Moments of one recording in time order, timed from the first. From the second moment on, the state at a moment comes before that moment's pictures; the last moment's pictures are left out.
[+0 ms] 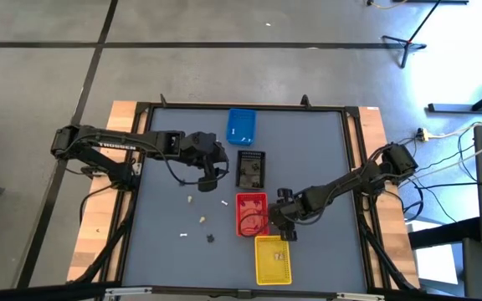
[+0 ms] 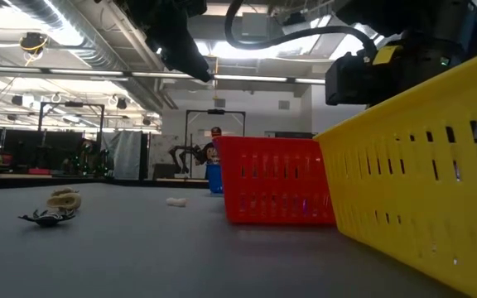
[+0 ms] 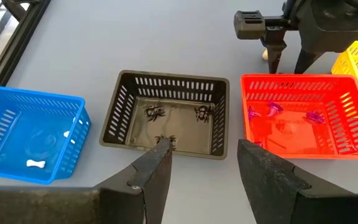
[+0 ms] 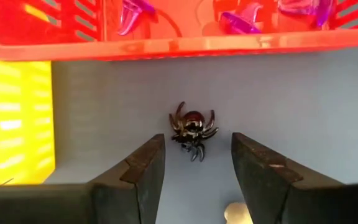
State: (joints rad) left arm 0.06 1.36 1.04 -0.43 -0.04 -0.02; right arm 0.38 1.74 0.94 -0.39 0.05 0.34
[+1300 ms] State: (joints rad) left arm 0.06 1.36 1.04 -0.43 -0.04 -0.02; right arm 0.38 1.74 0.89 -0.33 0.06 0.40
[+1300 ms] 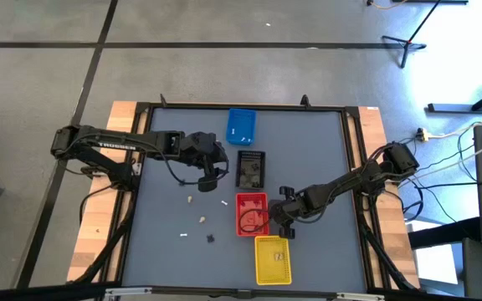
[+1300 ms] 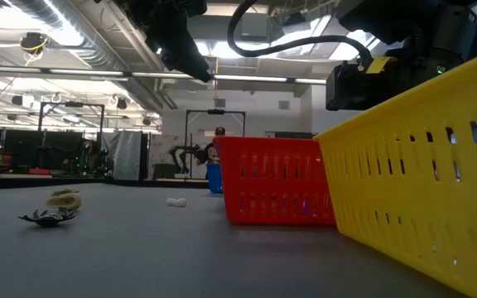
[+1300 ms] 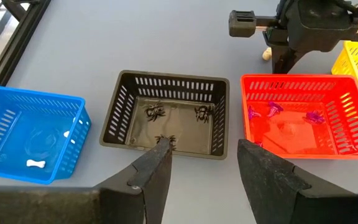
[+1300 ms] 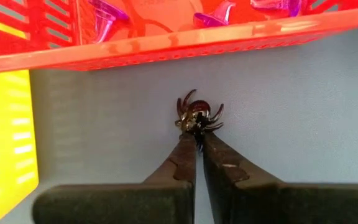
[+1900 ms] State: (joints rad) left arm 0.06 1.36 1.04 -0.43 -0.04 -0.02; right arm 0.38 1.69 0.89 -0.35 0.03 0.39
